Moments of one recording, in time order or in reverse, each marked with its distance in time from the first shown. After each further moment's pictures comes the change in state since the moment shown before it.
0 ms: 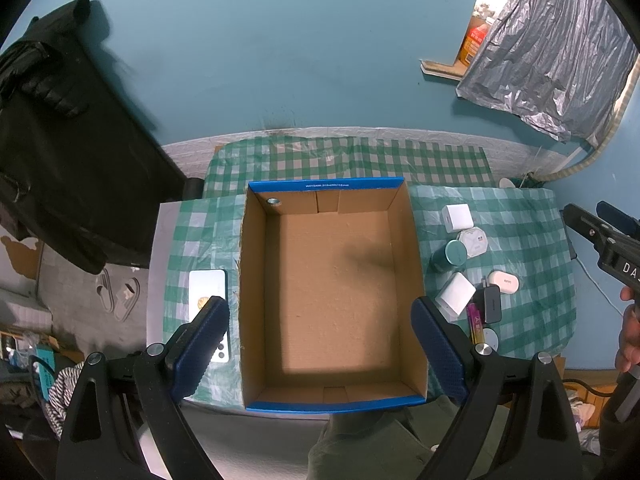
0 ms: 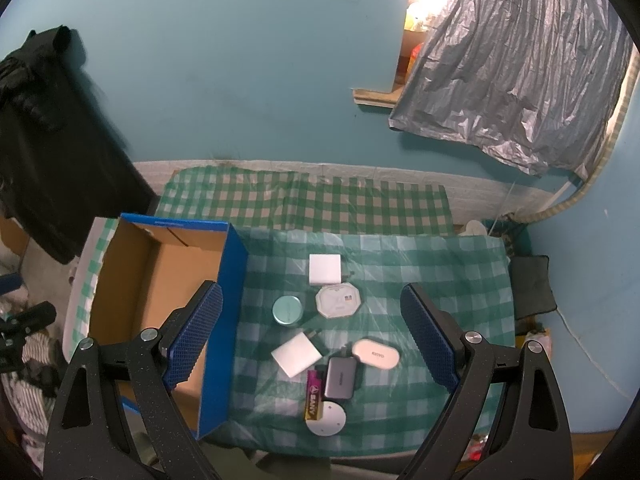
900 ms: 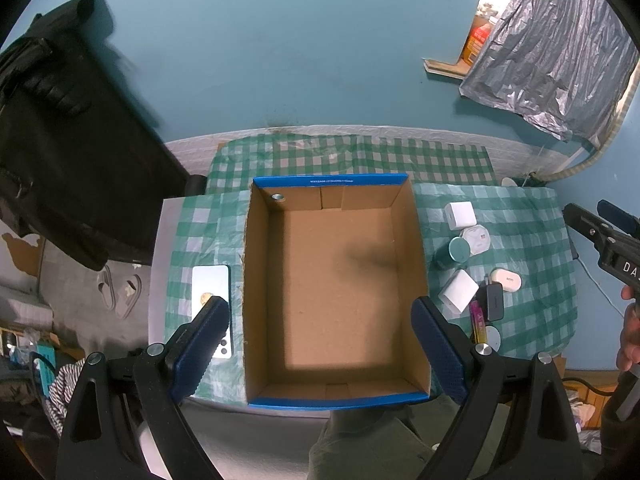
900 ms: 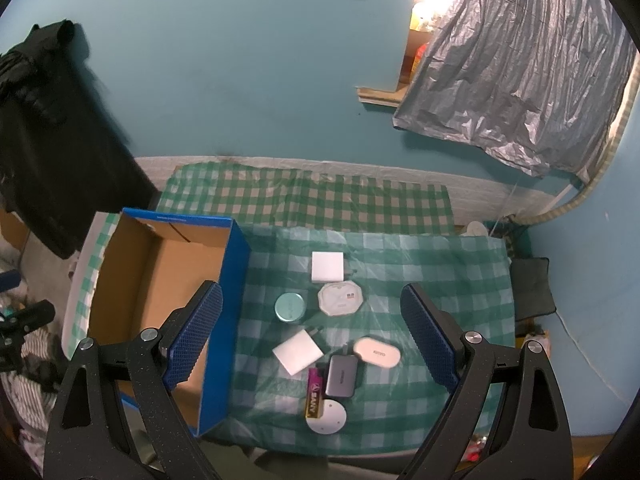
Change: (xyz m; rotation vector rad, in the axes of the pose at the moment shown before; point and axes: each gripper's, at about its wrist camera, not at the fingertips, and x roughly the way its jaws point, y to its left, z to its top) left arm 0.000 0.001 -0.004 0.002 0.002 0.000; right arm 0.003 0.003 0.000 -0.004 0.008 -0.003
